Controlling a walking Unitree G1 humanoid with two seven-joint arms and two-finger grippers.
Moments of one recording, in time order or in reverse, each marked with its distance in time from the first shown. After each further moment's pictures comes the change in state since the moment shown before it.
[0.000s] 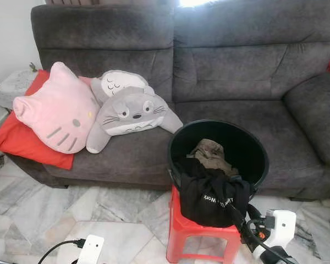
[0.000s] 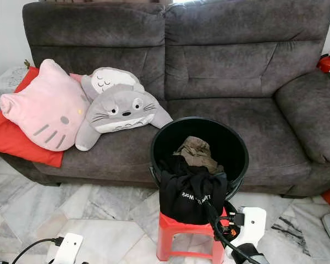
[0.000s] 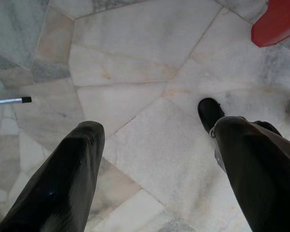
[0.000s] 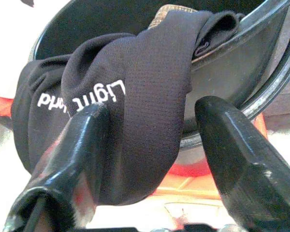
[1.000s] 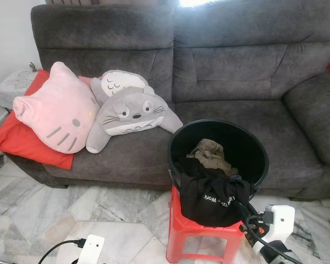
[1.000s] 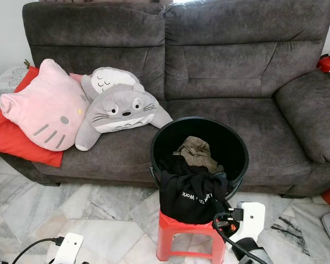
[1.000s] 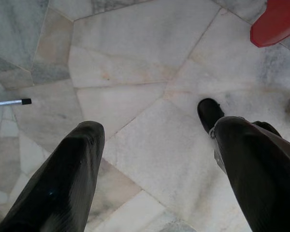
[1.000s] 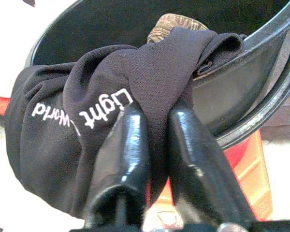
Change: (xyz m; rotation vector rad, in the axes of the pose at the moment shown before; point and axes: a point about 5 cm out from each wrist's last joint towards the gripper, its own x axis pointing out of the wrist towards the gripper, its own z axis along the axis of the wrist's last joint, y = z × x) left arm 0.000 0.000 0.000 0.006 -0.003 -0.002; right arm 0.007 -0.003 0.006 -0.044 -0.016 0.010
